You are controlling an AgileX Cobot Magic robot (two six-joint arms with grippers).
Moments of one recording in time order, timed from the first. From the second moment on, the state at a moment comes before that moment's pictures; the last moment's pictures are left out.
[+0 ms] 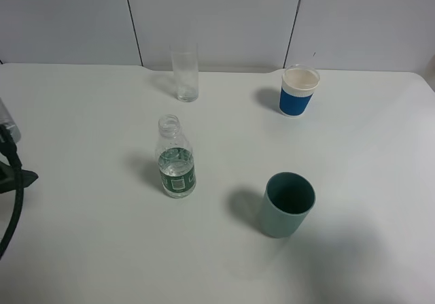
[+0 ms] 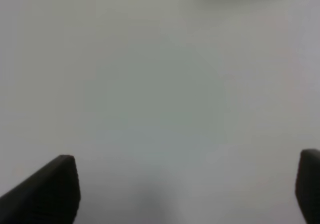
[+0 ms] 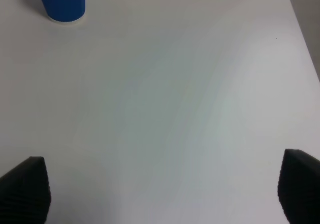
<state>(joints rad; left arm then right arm) -0.19 0.89 -0.54 -0.09 0.66 0.78 -0.02 0.00 -0.48 0.03 1.06 -0.05</state>
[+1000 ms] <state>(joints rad) -0.43 1.29 -0.54 -0.09 0.35 0.89 -0.02 0.00 -0.48 0.03 1.06 -0.05</state>
